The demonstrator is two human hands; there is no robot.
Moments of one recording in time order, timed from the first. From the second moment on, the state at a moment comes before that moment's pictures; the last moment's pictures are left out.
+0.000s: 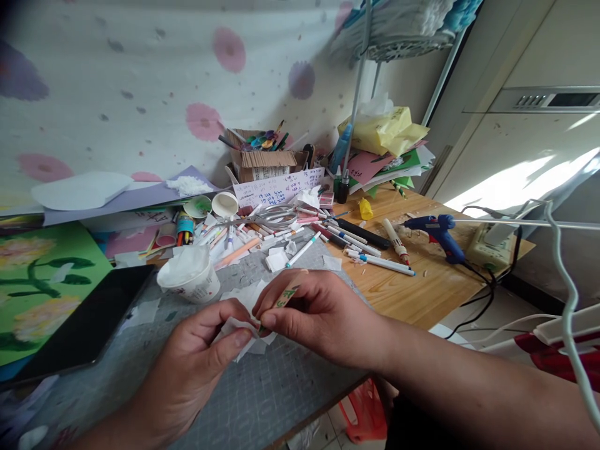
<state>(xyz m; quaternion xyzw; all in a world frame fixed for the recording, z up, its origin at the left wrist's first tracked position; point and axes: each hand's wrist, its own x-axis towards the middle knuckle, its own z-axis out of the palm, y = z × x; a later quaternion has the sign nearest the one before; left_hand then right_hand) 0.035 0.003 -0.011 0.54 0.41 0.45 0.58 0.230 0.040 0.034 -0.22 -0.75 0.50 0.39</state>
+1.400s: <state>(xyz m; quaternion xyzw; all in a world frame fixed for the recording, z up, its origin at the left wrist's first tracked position) 0.024 0.020 0.000 0.64 0.63 0.37 0.24 0.239 0.069 0.016 -0.41 -0.69 0.54 0.28</state>
